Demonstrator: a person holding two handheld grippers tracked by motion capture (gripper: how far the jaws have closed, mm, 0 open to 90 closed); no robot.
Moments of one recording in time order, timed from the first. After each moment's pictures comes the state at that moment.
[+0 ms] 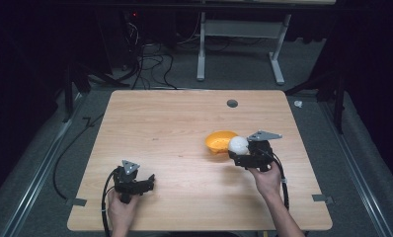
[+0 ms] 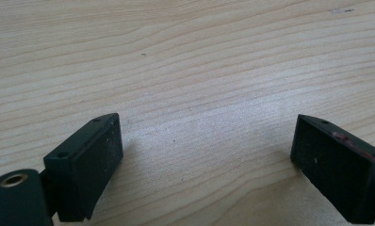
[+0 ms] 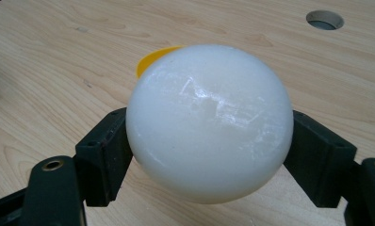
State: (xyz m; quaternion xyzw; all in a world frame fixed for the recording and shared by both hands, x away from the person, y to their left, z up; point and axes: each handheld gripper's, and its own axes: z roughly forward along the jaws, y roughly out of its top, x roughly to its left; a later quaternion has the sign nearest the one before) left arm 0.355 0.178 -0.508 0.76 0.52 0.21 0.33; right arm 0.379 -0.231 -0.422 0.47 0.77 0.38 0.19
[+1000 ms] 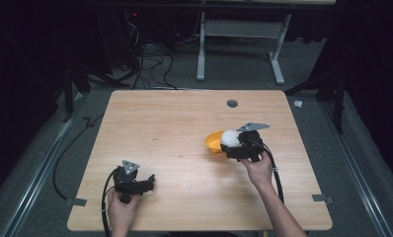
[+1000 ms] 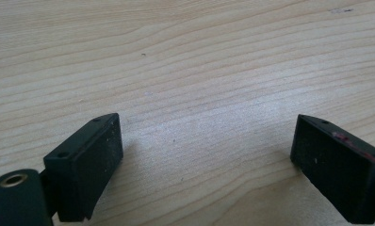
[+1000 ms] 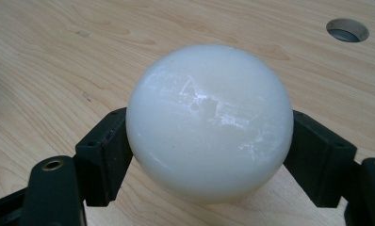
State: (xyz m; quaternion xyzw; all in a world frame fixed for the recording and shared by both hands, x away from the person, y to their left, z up) left arm 0.355 0.178 -0.508 0.76 0.52 0.21 0.33; right arm 0.410 -0.212 -0.419 0.46 0.79 0.37 0.18
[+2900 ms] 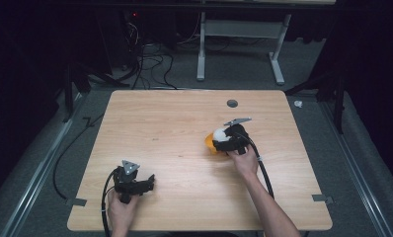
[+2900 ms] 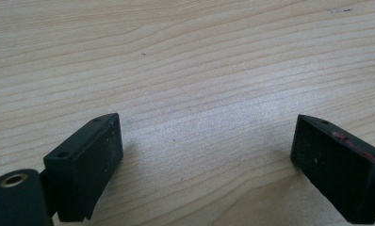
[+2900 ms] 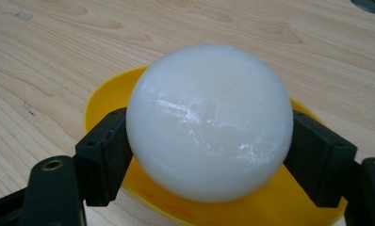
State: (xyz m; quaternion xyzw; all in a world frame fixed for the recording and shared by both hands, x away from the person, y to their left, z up) left arm 0.355 0.178 -0.508 0.76 0.52 0.21 0.33; right arm 0.458 -0.186 -0.455 0.50 0.79 0.32 0.17
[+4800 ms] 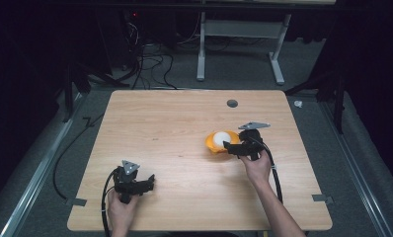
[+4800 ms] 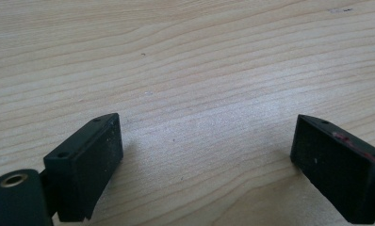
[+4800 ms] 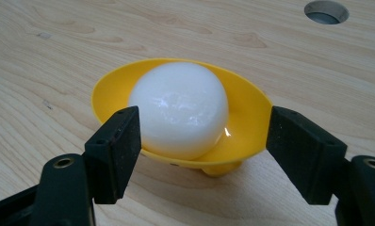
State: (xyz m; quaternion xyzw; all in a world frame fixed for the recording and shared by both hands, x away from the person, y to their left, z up) left arm 0.355 0.178 -0.508 0.76 0.52 0.21 0.33; right arm 0.426 -0.221 -0.440 0.50 0.77 0.36 0.19
